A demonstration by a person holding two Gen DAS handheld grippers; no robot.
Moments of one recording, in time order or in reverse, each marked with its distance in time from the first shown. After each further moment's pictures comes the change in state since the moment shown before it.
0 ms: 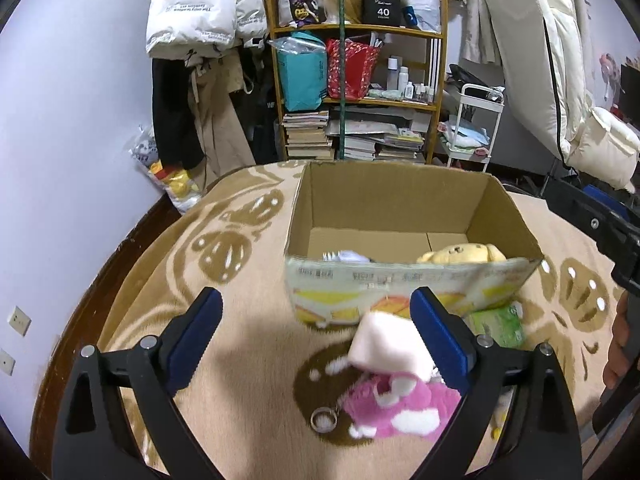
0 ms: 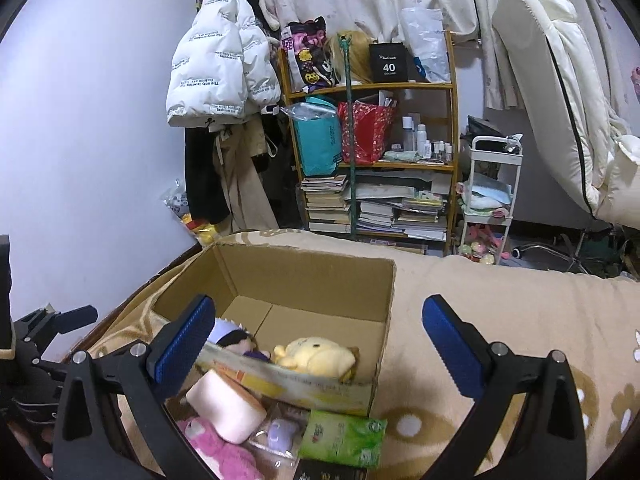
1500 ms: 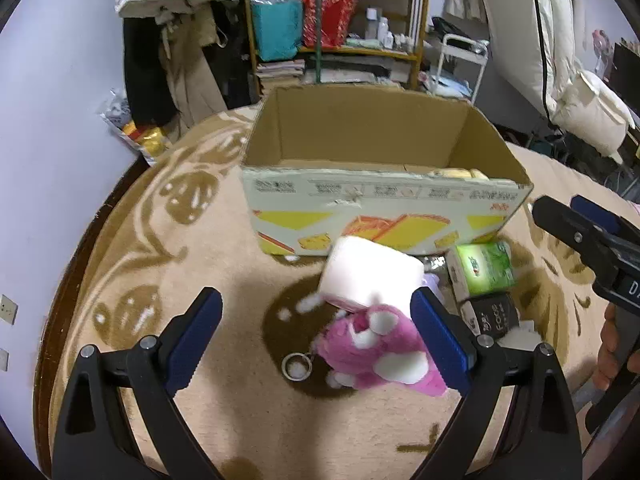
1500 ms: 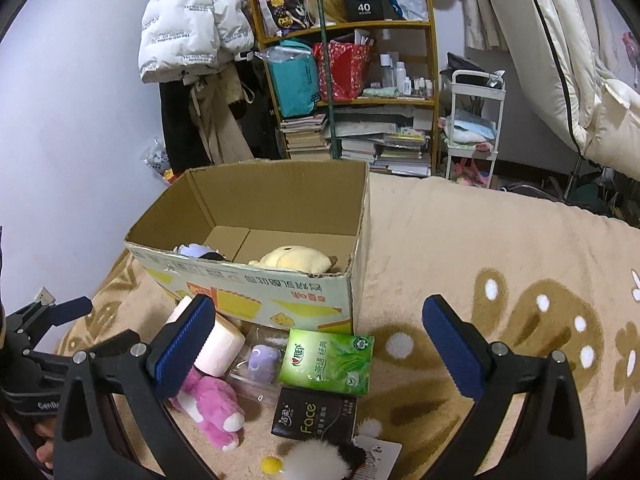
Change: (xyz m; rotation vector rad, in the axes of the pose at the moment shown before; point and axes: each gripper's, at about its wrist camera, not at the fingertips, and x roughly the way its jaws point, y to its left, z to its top) left arm 0.024 -0.019 -0.033 0.032 0.186 -0.081; right arm 0.009 -0.022 -0.049 0.063 0.203 -0.045
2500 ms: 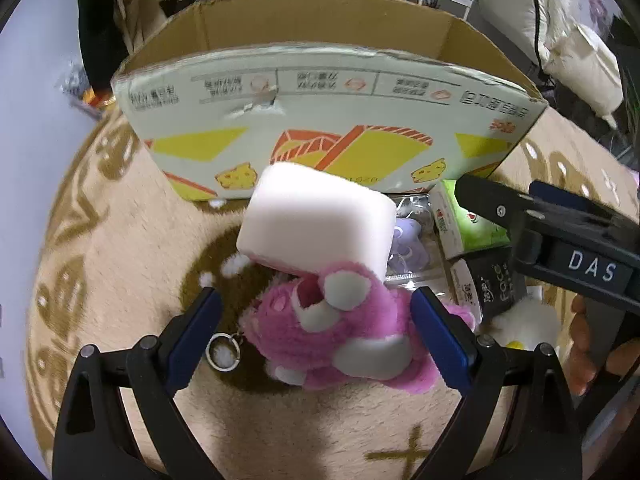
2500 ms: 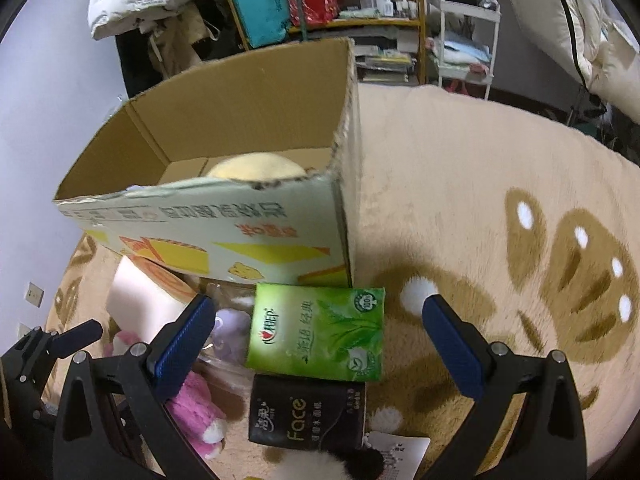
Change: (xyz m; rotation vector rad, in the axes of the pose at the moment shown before) left arm 0.066 -0.028 -0.018 0.029 0.196 -0.076; right arm 0.079 -0.014 -0.023 0.093 0.256 -0.047
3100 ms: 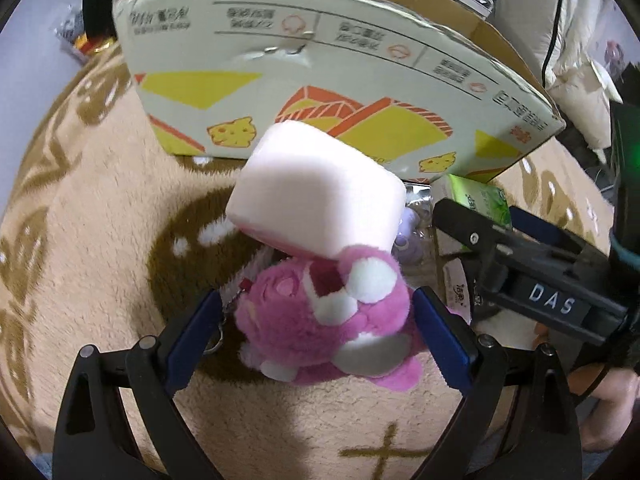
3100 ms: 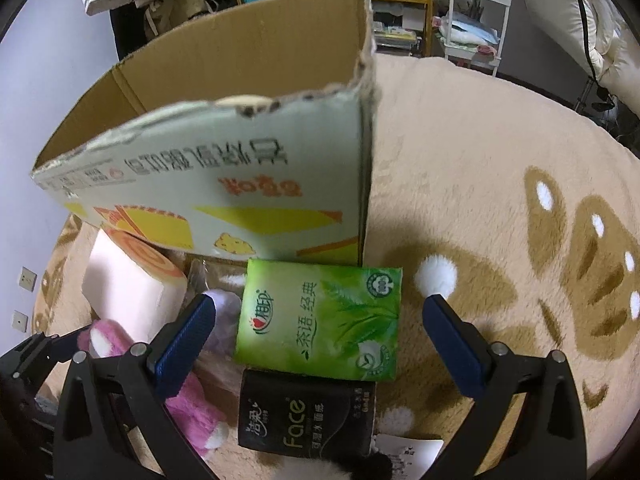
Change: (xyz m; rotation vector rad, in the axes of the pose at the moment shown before) left arm 0.017 0.024 -0.005 -0.129 0.082 -0.126; right arm 0.025 0.004 -0.003 -0.032 0.091 -0.020
